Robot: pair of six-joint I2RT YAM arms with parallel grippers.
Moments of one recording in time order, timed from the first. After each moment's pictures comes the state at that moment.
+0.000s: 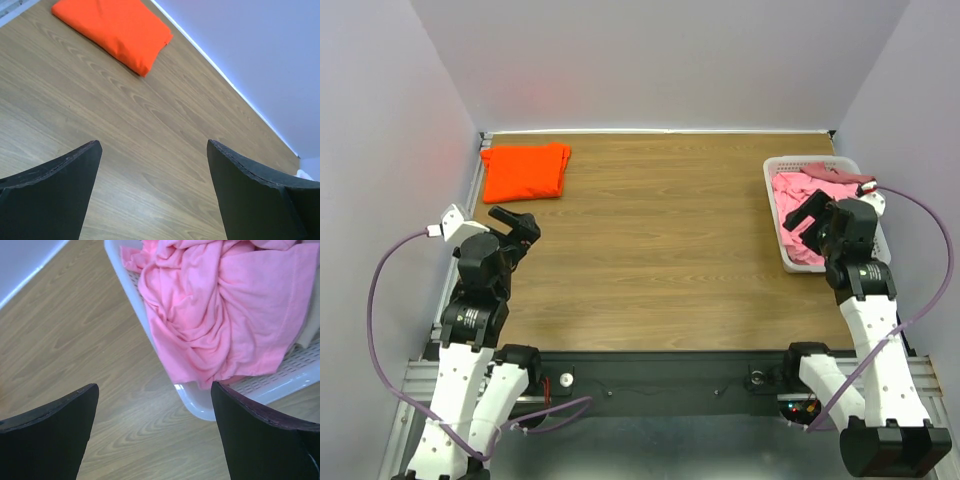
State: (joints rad) left arm -0.14 0.56 0.75 -0.48 -0.34 -0.76; right arm -0.02 0.79 0.89 -0.58 0.19 0.60
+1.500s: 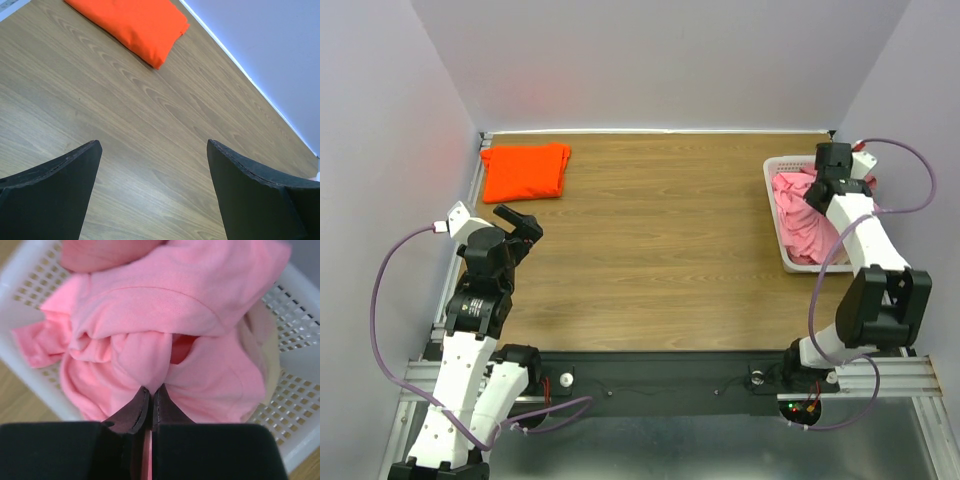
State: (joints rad) left arm -0.14 0.61 0.74 -0.48 -0.35 -0.77; right arm -0.10 1.53 1.25 -0.58 0.50 0.57
